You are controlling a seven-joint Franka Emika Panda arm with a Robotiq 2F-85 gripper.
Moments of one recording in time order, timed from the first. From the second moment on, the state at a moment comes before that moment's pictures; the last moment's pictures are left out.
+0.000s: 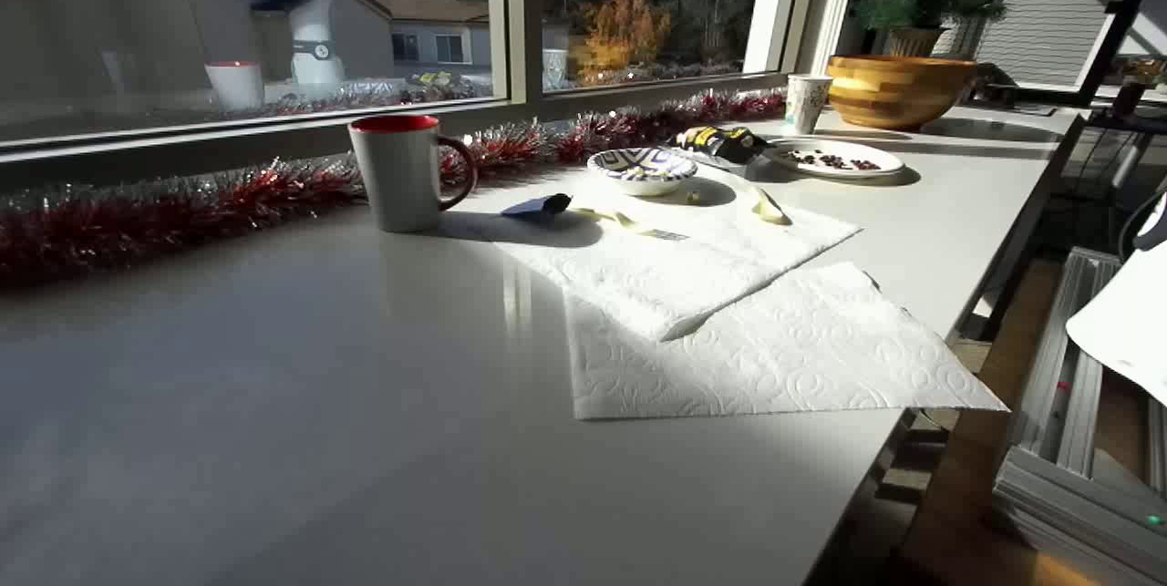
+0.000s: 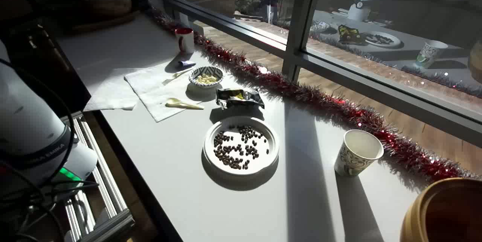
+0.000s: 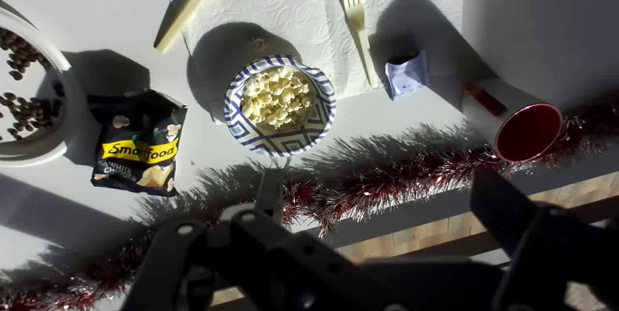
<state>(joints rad) 0.03 -0.61 0.20 -2.45 0.13 2.11 0.40</state>
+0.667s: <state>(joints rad) 0.03 -0.60 0.20 -2.45 0.13 2.10 0.40</state>
